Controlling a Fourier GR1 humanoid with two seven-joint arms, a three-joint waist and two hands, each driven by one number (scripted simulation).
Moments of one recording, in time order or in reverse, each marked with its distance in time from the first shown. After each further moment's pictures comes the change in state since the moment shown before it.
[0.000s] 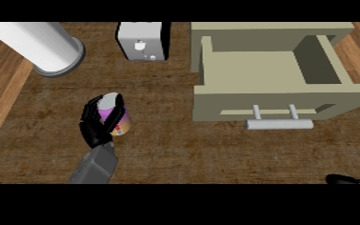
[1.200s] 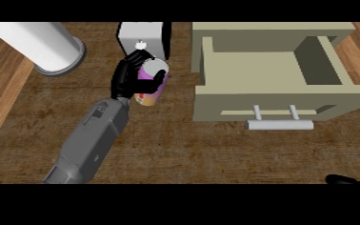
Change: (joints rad) left arm -0.343 0.101 -0.311 -0.027 -0.218 -0.419 0.426; right arm -0.001 0.017 0.001 -0.044 0.059 -0.016 0.023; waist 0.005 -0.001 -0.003
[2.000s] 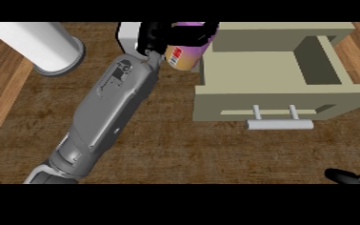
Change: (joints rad) left arm -0.321 -0.061 -0.015 -0.233 -0.106 0.182 0.452; right arm -0.035 -0.001 -0.002 0.005 0.022 -0.009 0.023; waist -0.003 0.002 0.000
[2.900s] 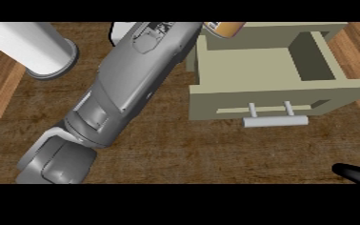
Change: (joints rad) left arm -0.451 -0.057 0.043 0.373 0.006 0.050 0.107; right arm -0.058 -0.032 -0.032 0.016 -0.041 0.009 0.021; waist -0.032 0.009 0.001
